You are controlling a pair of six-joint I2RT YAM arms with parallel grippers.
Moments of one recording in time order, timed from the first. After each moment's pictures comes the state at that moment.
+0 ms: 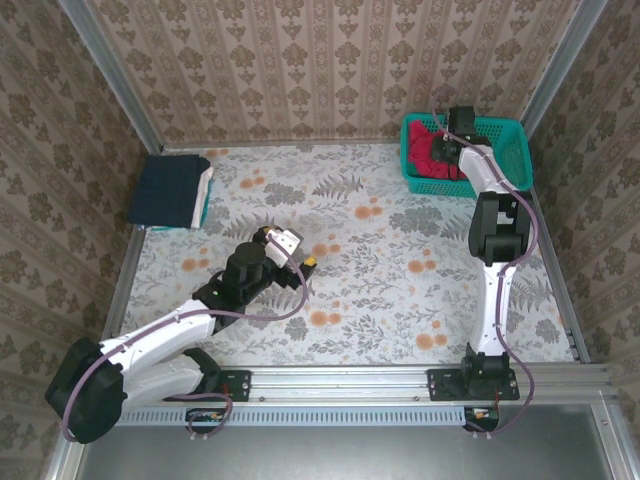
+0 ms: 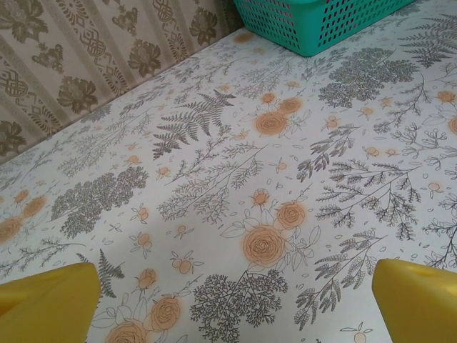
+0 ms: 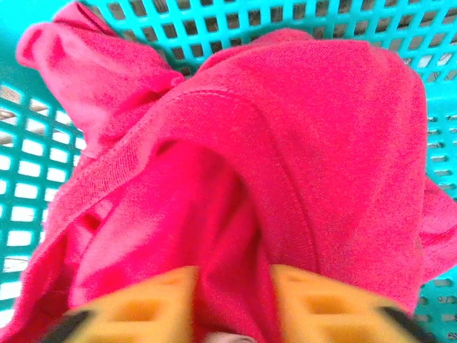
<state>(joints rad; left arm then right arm) -0.77 1.02 0.47 0.18 -0.11 0.16 -0.06 2.35 2.07 -0.53 0.03 0.19</state>
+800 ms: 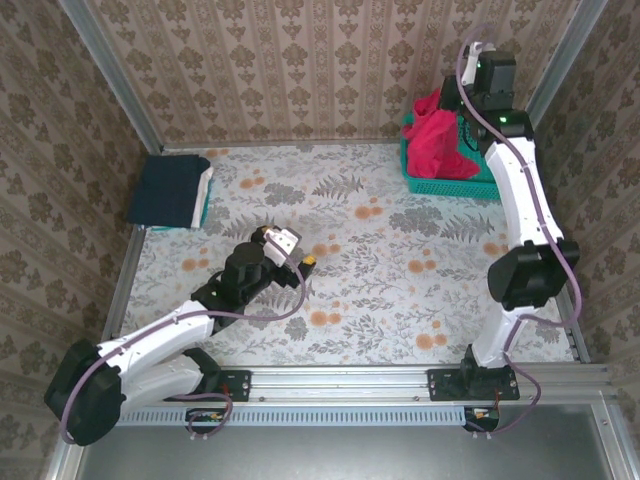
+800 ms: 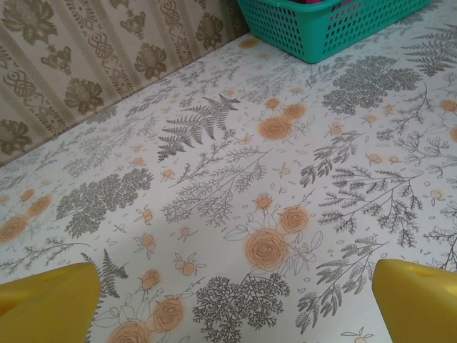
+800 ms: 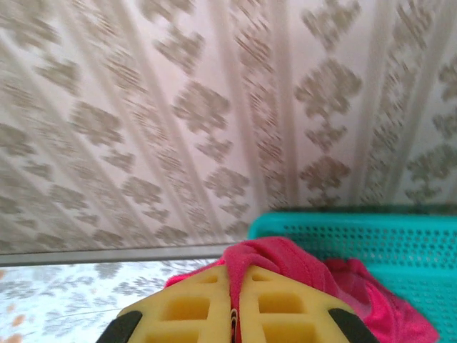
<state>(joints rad) -0.77 1.00 0.47 0.18 -0.12 0.15 0.03 1.82 2.05 -0.53 -0.04 0.18</state>
